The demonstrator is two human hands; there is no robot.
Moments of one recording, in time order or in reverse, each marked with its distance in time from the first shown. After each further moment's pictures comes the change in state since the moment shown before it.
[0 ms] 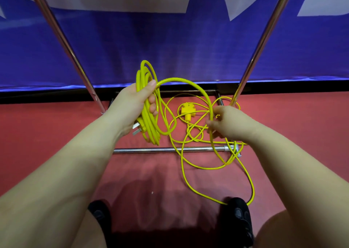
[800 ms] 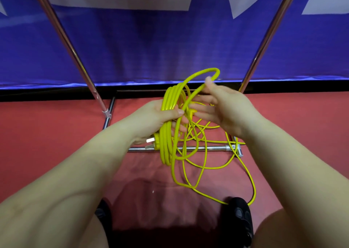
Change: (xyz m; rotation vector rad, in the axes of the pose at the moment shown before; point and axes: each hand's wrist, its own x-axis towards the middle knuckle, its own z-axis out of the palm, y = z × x) left_hand -0.020 -0.004 0.027 0.072 -0.297 -0.169; right_hand -0.003 -0.038 -0.005 1.127 -0.015 0.004
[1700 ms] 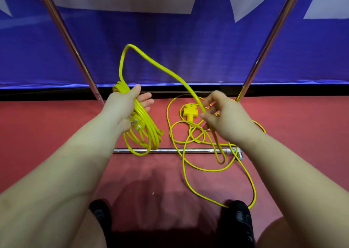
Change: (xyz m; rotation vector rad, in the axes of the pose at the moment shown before) left_hand 0.015 0.003 -0.047 -0.404 0.587 -0.033; right_hand -0.003 0.019 -0.012 -0.984 0.112 -0.327
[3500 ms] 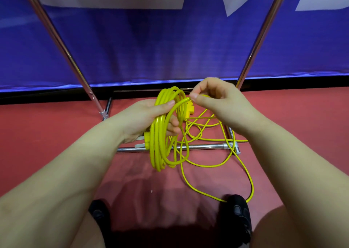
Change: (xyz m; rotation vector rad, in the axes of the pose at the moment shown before) left_hand -0.038 -0.015 0.023 0.348 -0.625 -0.065; right_hand 0.001 -0.013 -0.019 0.450 -0.061 -0.097
